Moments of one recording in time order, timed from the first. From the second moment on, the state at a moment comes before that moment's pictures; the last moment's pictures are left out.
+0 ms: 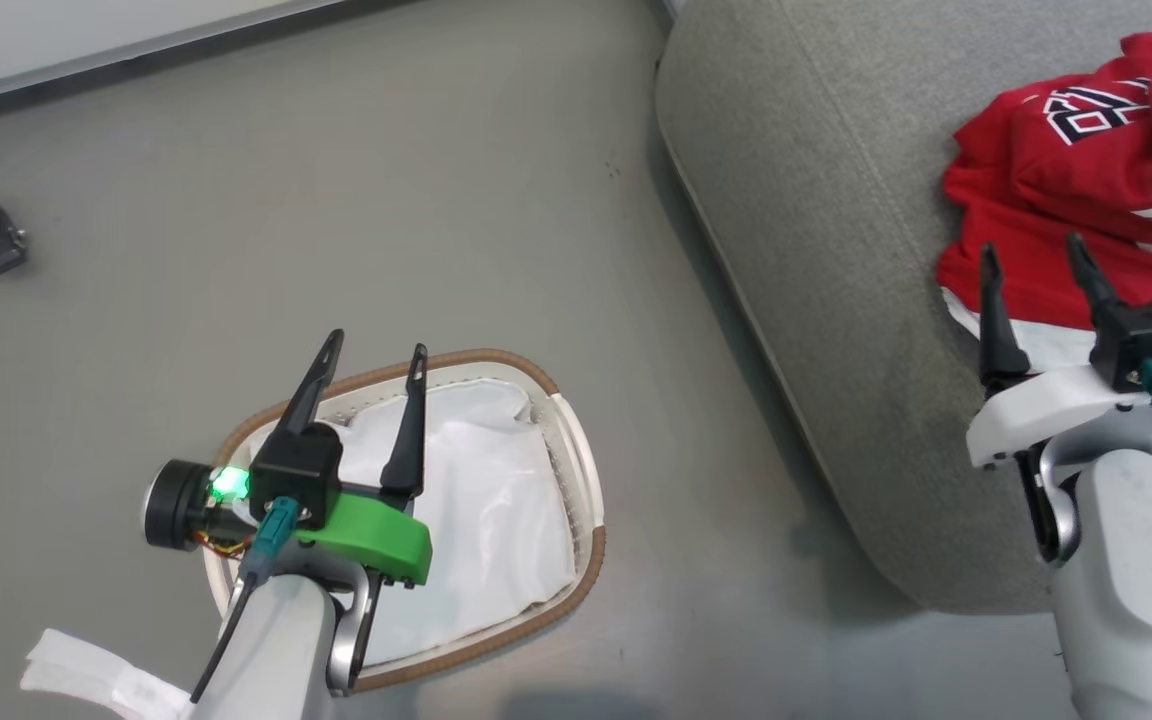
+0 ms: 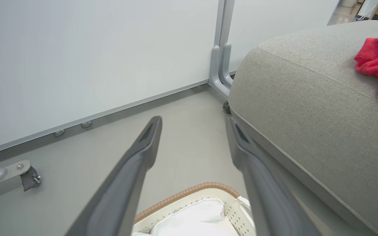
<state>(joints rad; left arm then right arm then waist) -0.31 0.08 -0.28 0.35 -0.10 -0.04 -0.26 -0.46 -0.11 -0.14 0.46 -0.03 0.13 -0.26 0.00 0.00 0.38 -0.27</state>
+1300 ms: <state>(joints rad) -0.08 0.05 -0.04 0.35 -0.18 -0.03 -0.26 -0.24 -0.05 0.03 0.40 0.11 0.13 -0.26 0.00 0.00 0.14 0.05</state>
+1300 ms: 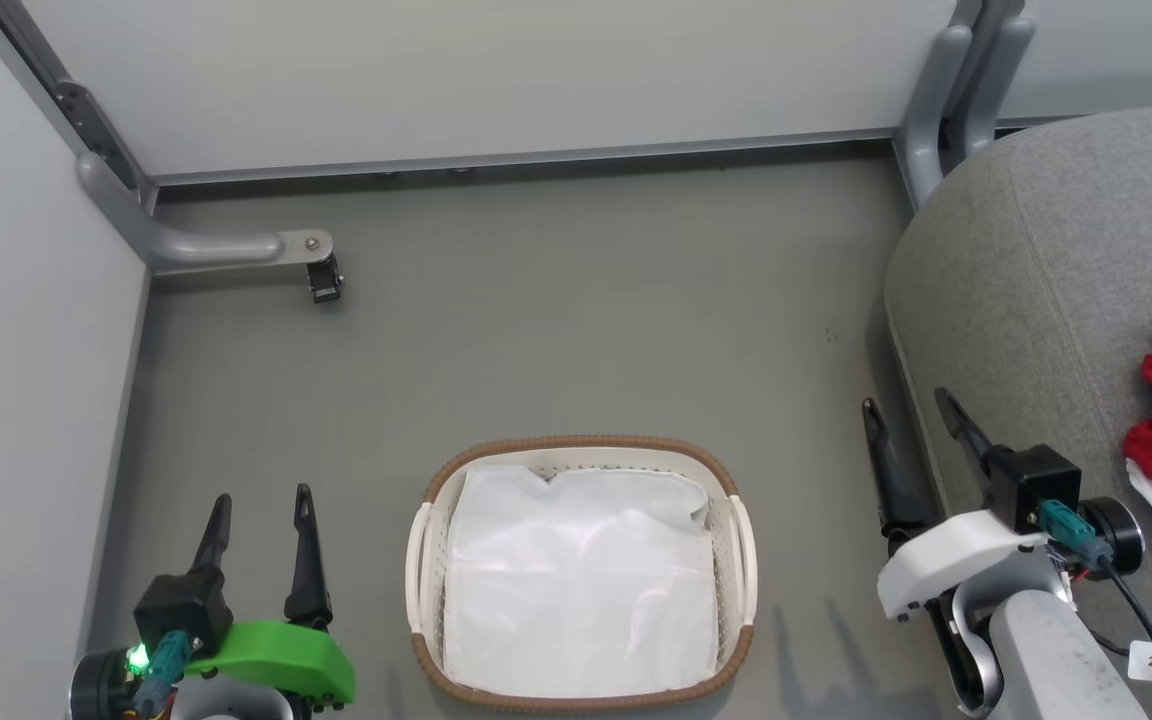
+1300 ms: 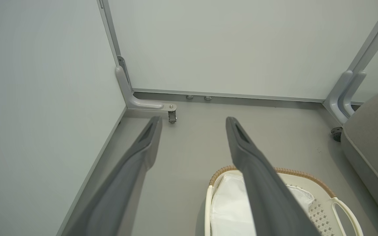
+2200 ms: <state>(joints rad) -0.02 0.04 -0.03 0.43 -0.36 -0.07 -0.22 -0.13 -0.04 0.03 0.45 0.26 0.13 -0.22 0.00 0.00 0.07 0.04</state>
